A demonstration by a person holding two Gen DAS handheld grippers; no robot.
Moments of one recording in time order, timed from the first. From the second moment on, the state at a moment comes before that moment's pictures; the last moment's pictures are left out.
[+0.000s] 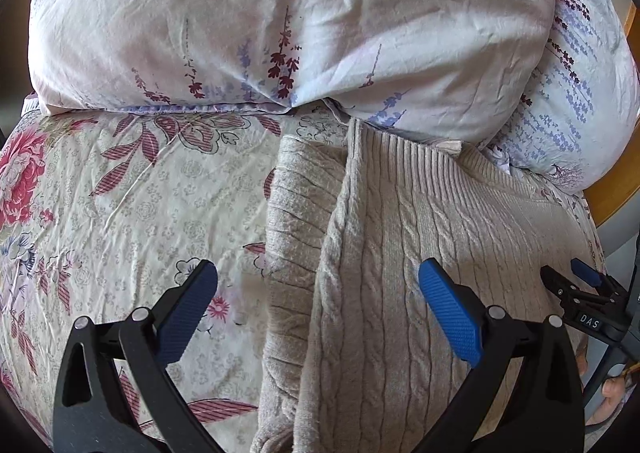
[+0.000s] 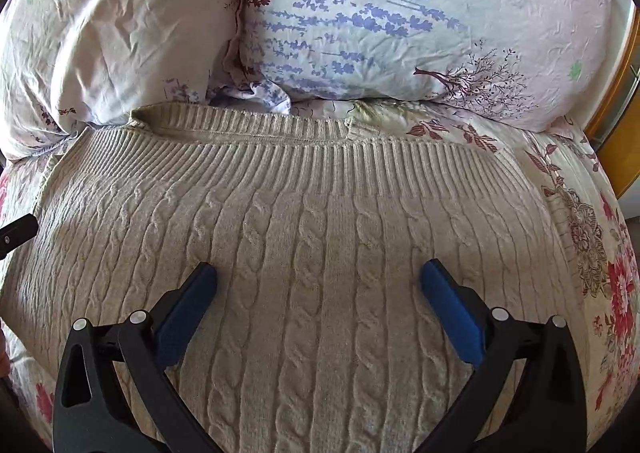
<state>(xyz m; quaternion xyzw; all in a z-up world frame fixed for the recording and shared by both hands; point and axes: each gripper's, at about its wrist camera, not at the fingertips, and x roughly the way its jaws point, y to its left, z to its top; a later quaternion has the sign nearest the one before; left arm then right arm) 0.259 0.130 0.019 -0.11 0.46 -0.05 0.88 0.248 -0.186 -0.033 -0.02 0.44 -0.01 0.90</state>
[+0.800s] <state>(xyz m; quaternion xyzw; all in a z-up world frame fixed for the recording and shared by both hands) 0.278 0.125 0.011 -0.21 0.47 -0.09 0.85 0.247 -0.184 -0.033 -0.01 0.42 -0.03 0.91</state>
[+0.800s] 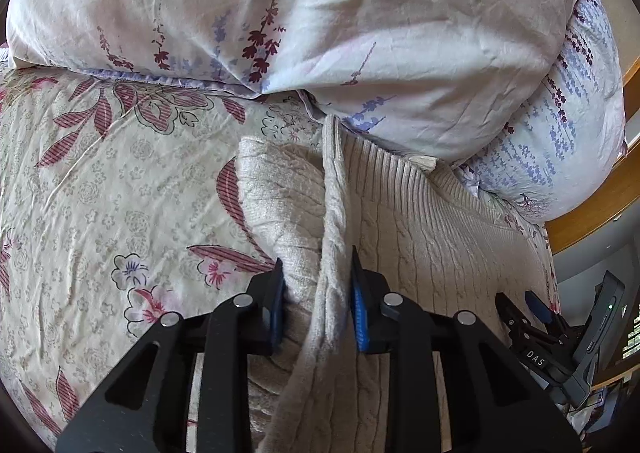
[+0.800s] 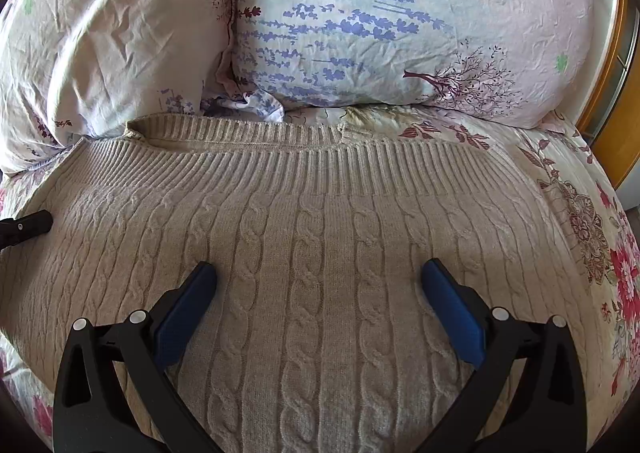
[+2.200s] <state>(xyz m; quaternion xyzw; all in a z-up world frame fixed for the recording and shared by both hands) 0.282 -0.179 0.033 -0.37 0.50 -0.36 0.69 0.173 -0.401 -0.006 0.11 0.41 -0.11 0.90</state>
